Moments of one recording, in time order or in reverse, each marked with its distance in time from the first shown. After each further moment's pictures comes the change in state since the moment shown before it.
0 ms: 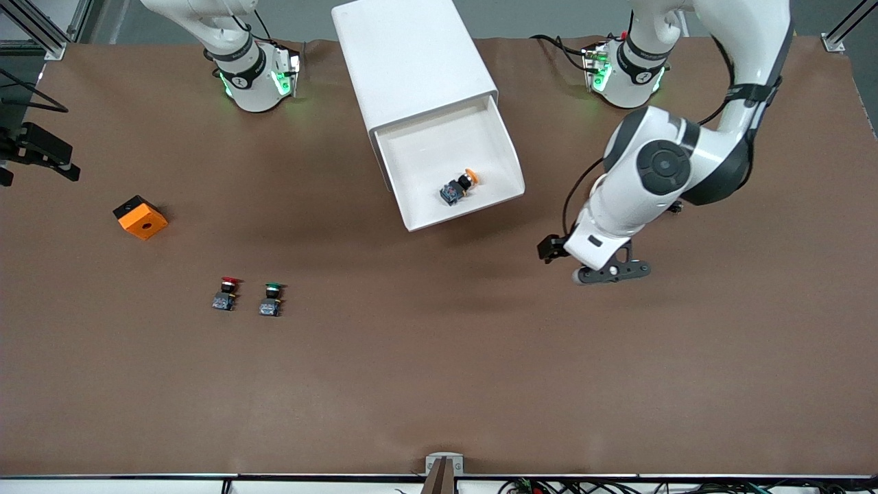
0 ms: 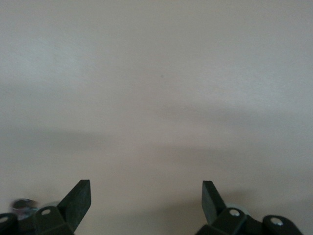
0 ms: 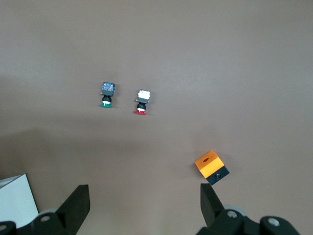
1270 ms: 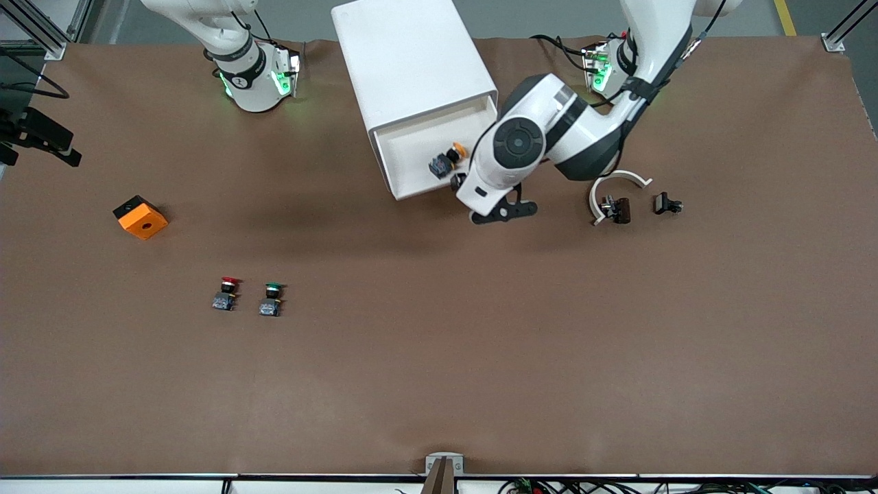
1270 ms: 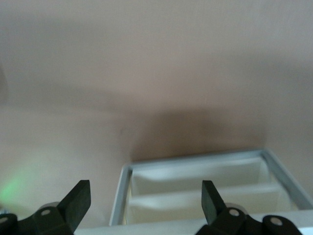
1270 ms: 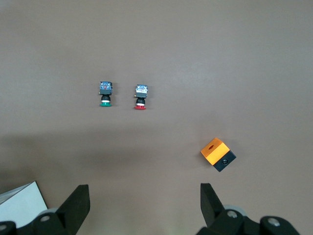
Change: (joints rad) left arm -0.176 0.059 -0.161 0.041 -0.136 -0.294 -0.319; right arm -0.007 -0.092 -0.008 -0.093 0.010 0.020 0.107
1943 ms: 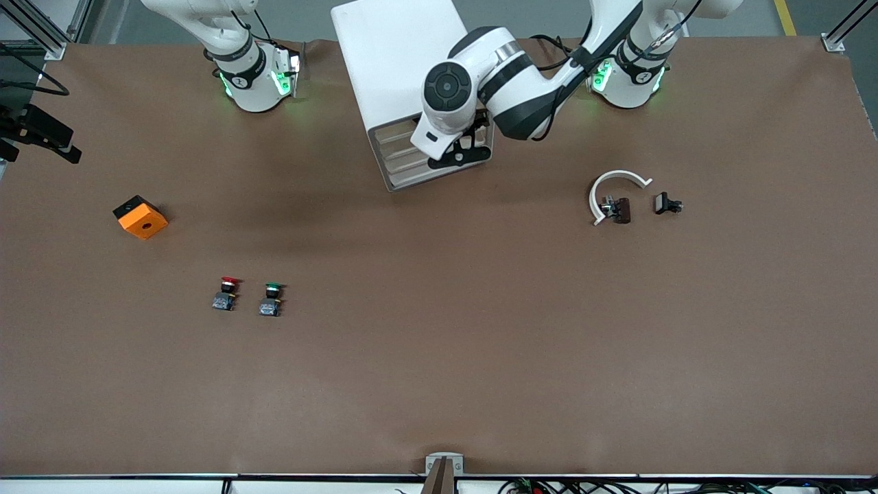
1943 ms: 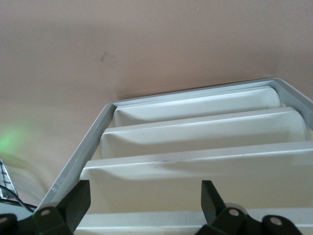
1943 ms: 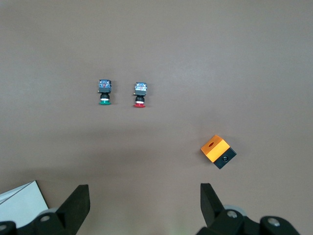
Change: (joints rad) left arm -0.079 0.004 -0.109 -0.009 0.002 -0.040 -0.171; right arm 0.000 -0.006 -0.002 -0.017 0.000 0.001 0.006
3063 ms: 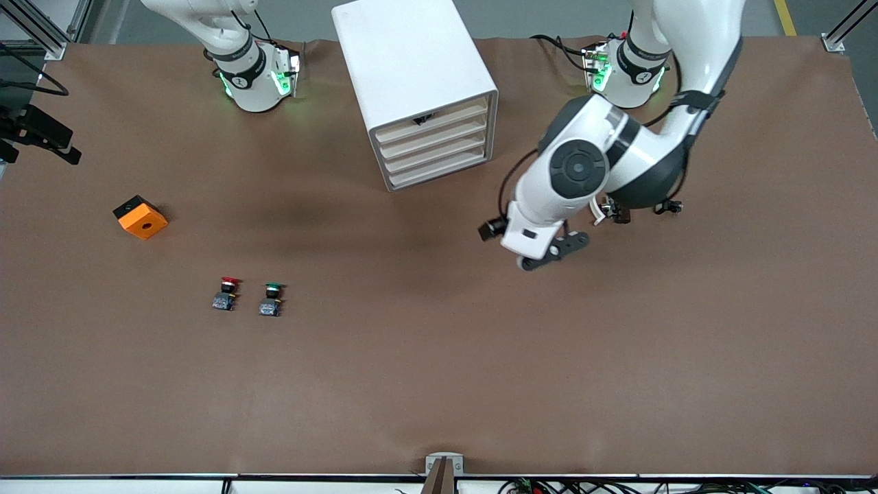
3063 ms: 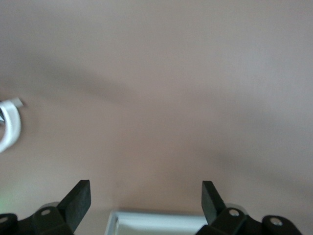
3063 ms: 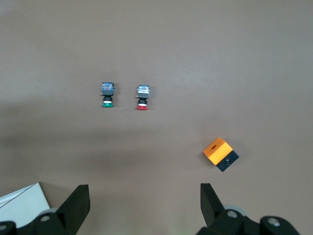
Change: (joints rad) left arm 0.198 0.054 0.181 0.251 0.151 0.020 0.076; right arm 0.000 -0.001 0.001 -0.001 0.022 0.011 0.000
